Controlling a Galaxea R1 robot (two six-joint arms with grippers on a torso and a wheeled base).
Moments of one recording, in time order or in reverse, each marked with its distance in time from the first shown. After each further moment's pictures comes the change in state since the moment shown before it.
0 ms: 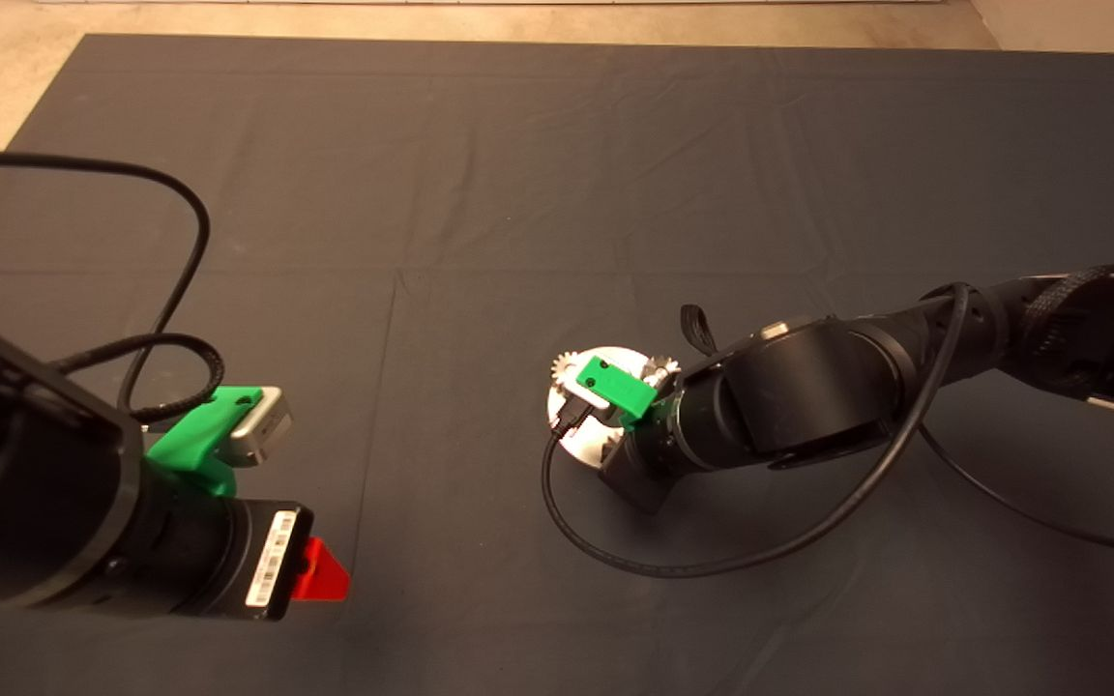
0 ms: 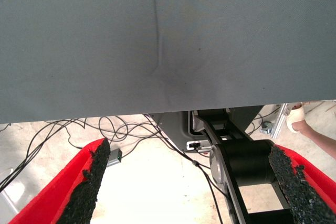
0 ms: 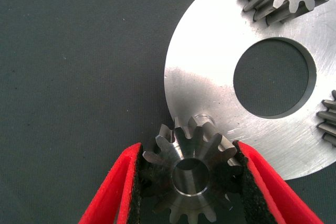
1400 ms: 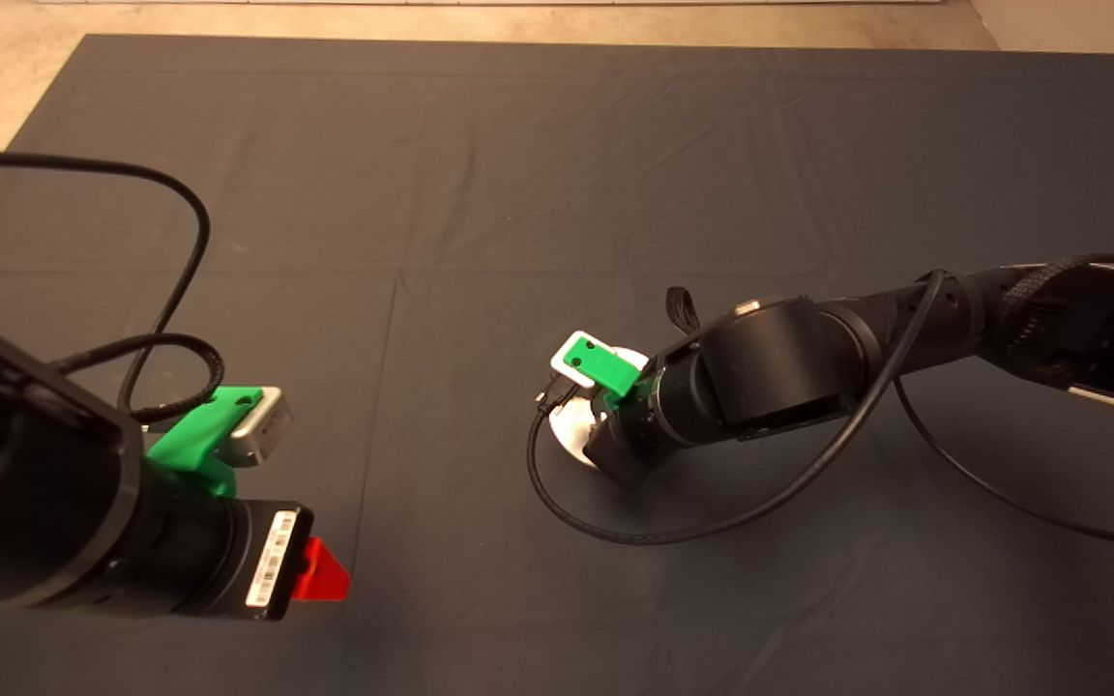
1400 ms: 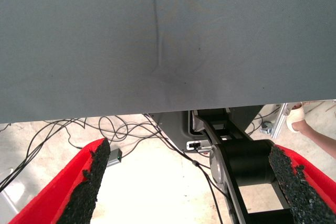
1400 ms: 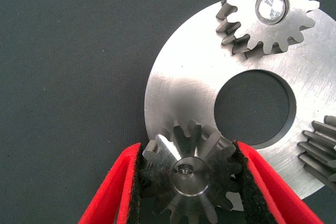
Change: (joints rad) left arm 0.000 0.000 0.000 0.000 0.000 0.000; right arm 0.009 0.023 -0.077 -0.018 0.020 -0.034
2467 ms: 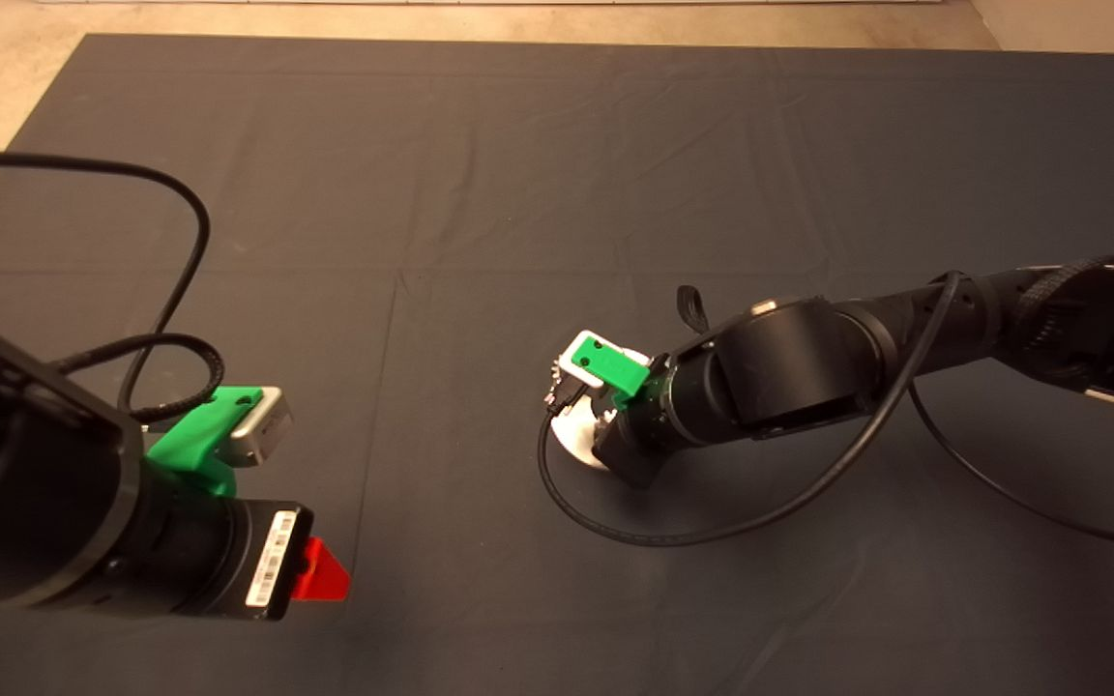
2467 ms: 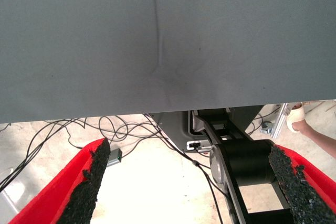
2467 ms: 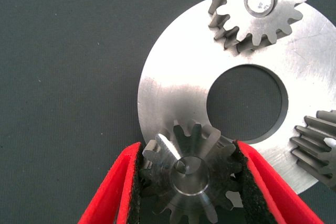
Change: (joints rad) left arm 0.000 0.000 0.000 0.000 0.000 0.000; right arm -0.001 -0.042 0.026 -0.003 0.017 -0.025
